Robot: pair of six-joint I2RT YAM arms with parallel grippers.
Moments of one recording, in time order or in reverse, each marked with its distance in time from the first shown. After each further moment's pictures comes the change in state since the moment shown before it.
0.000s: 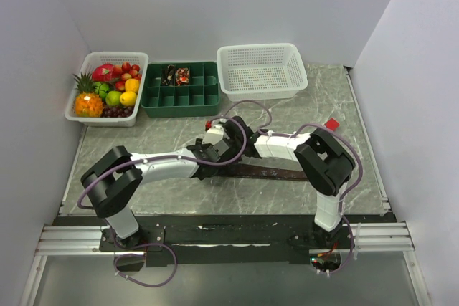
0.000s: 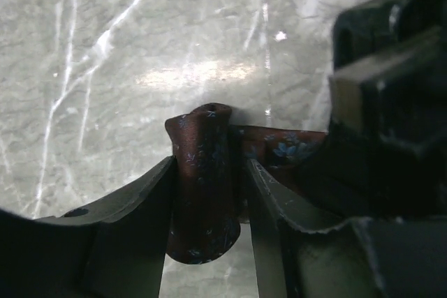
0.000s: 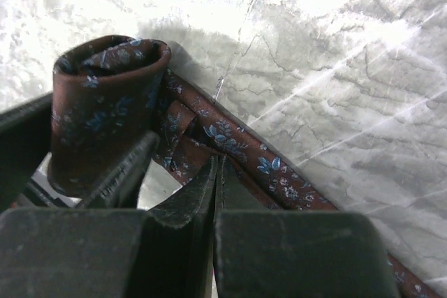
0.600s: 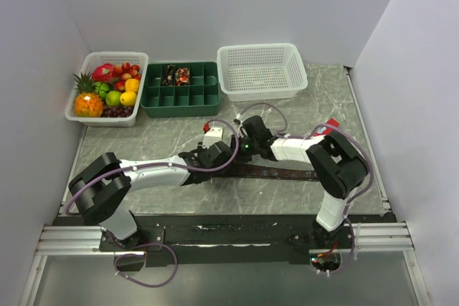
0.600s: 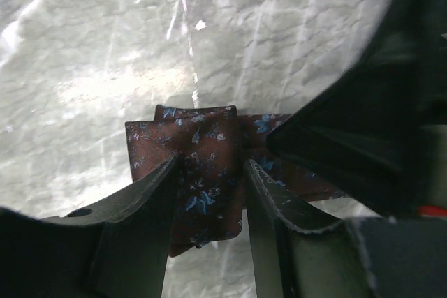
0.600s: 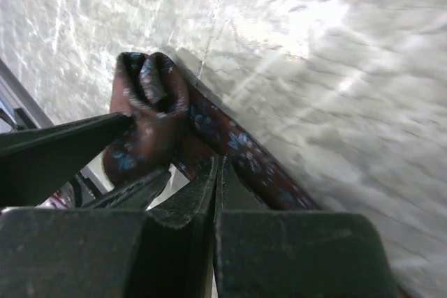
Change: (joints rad) left arm -0.019 -0.101 -0.121 0.210 0.144 -0.025; right arm -0.123 -0.083 -0.193 0.221 -0.180 0.028
